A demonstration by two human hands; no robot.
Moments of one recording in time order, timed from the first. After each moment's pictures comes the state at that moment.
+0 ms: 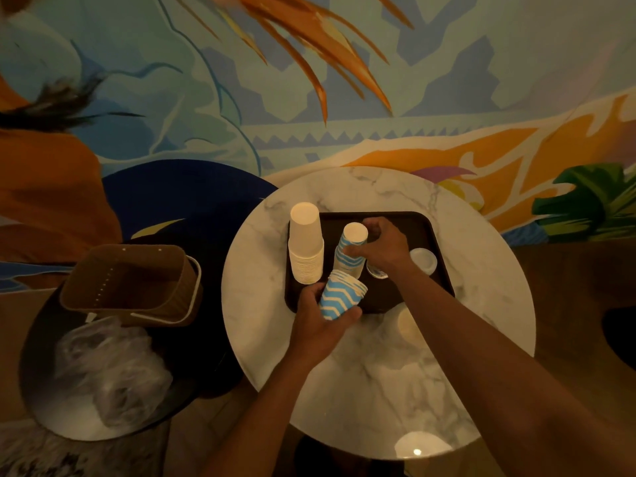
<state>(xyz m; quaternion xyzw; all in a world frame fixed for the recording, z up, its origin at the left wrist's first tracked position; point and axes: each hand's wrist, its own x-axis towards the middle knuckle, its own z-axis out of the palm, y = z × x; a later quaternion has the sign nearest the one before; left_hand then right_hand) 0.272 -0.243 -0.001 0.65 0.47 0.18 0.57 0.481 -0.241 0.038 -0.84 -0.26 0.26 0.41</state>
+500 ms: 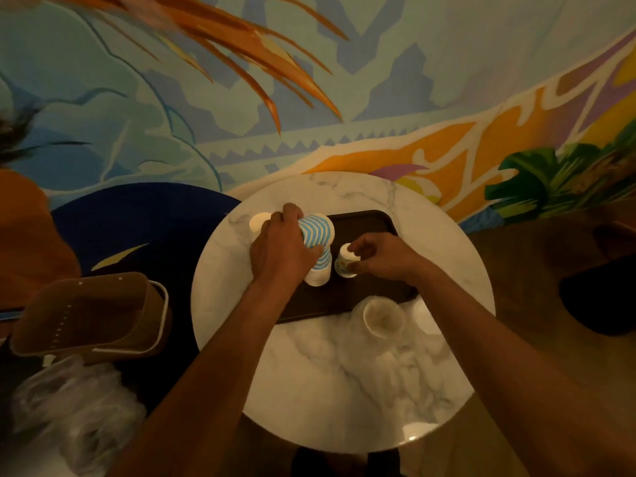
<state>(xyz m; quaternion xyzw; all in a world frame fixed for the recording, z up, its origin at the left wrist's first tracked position) 0.336 -0.183 0.121 0.89 0.39 0.14 0.20 0.511 -0.322 0.079 -0.84 -0.37 0.30 0.27</state>
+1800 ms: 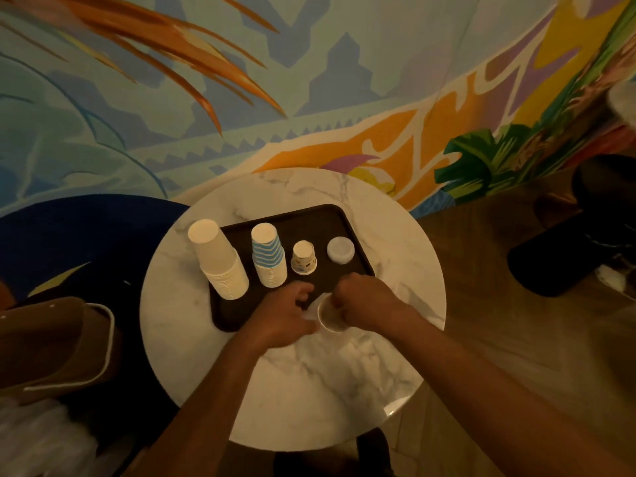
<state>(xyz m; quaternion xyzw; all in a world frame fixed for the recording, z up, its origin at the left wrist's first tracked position) 0.333 -0.257 0.075 0.82 0.27 -0.13 0.48 0.464 -0.393 0.089 -0.84 -0.50 0.19 -0.09</state>
